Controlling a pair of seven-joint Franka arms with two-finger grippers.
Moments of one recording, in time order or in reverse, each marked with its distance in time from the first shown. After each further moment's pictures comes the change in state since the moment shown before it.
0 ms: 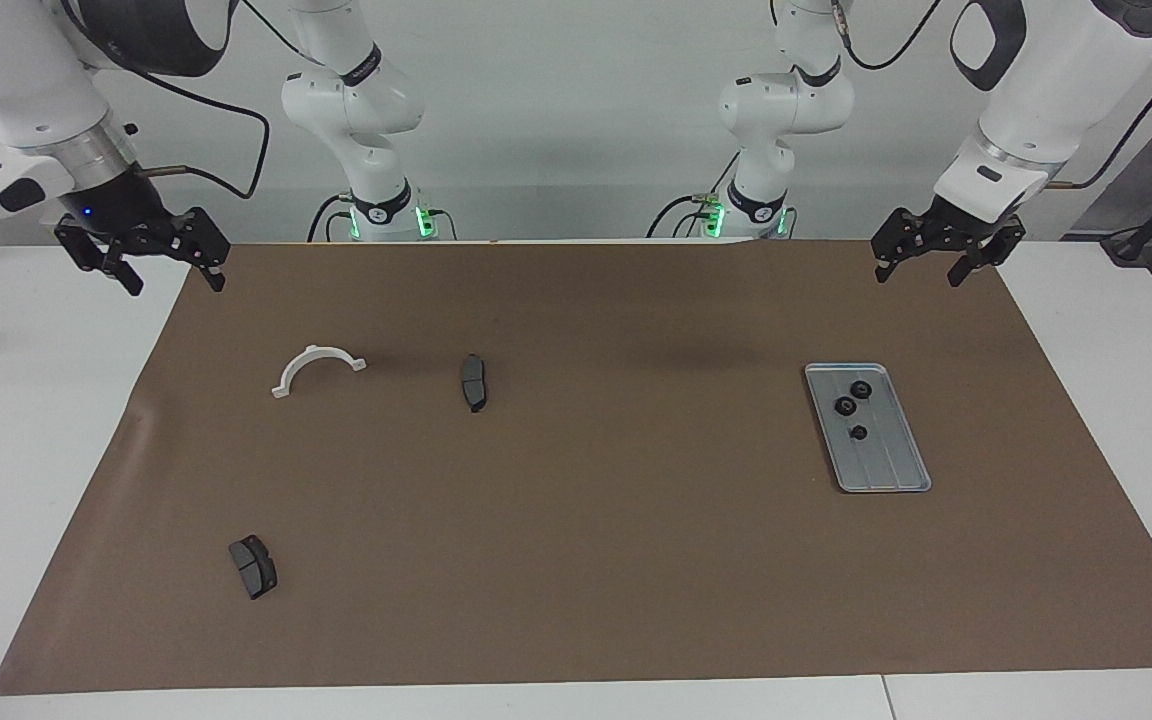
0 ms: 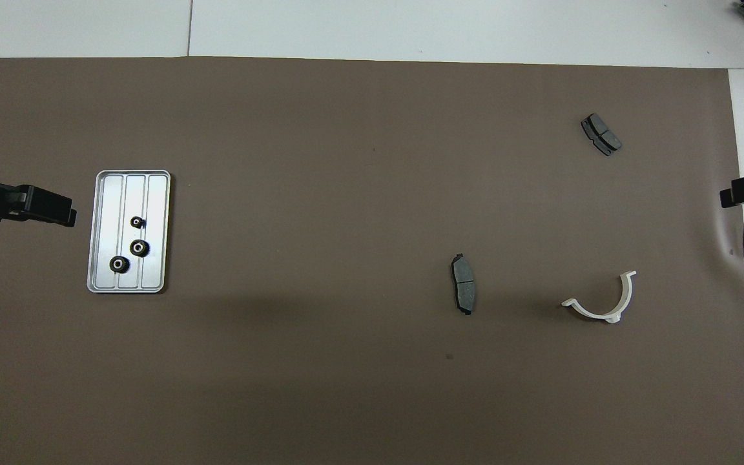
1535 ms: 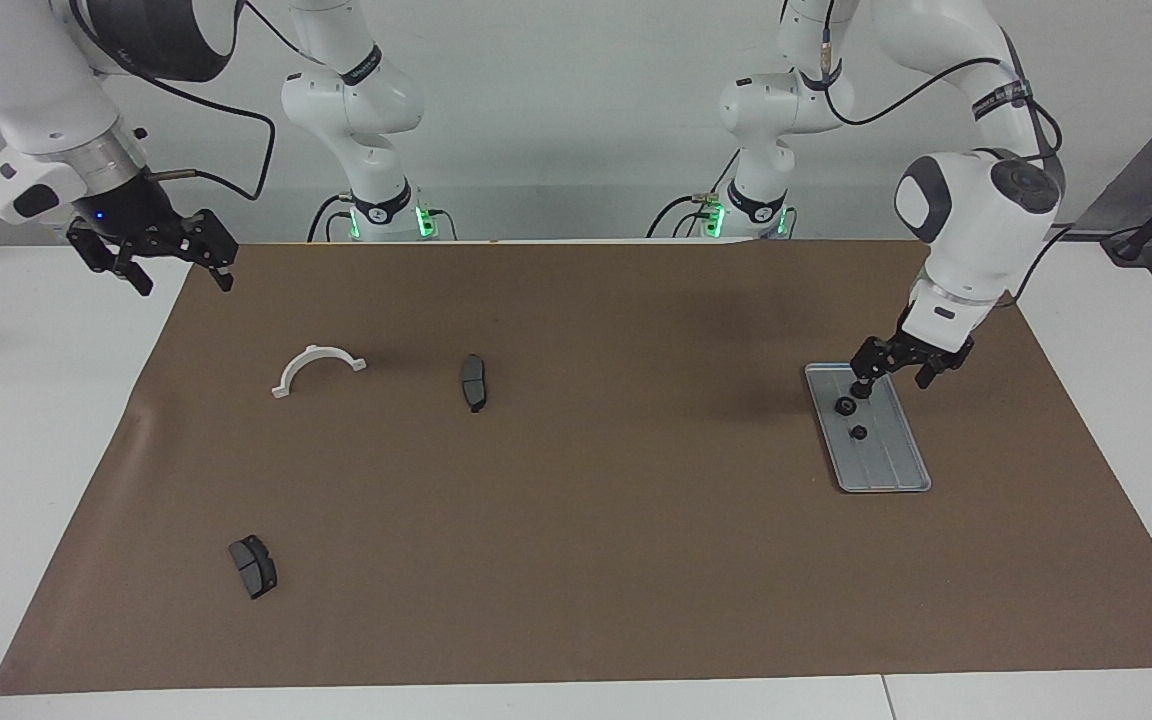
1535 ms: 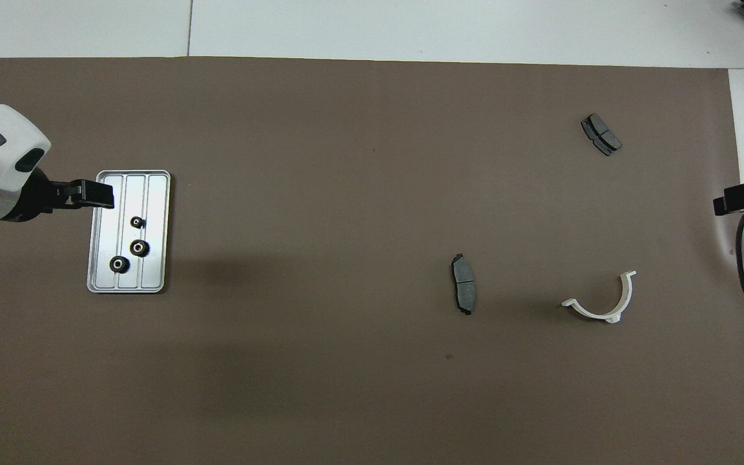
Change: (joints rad) left arm 0.032 0.106 0.015 -0.426 -0.001 0.661 -0.121; right arm 0.003 -0.015 0.002 -0.037 0.000 0.002 0.000
